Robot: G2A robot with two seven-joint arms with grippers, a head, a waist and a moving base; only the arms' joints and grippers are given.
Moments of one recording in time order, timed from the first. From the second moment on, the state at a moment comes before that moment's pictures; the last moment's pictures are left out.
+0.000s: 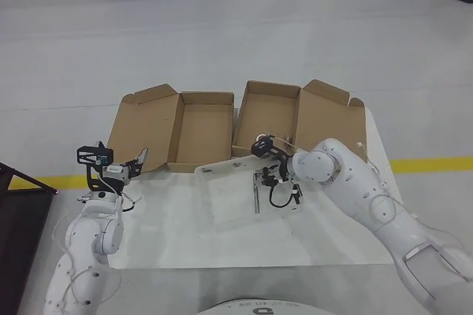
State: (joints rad) left arm 1.73 -1.15 -1.60 -1.80 1.33 0.00 0.00; right arm -0.91 -1.14 0.76 -1.27 -0.51 -0.30 1.04
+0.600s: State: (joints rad) left arm 1.73 -1.15 -1.60 -1.80 1.33 0.00 0.00; right arm -0.92 -1.15 0.77 -1.28 -0.62 -0.22 0.93
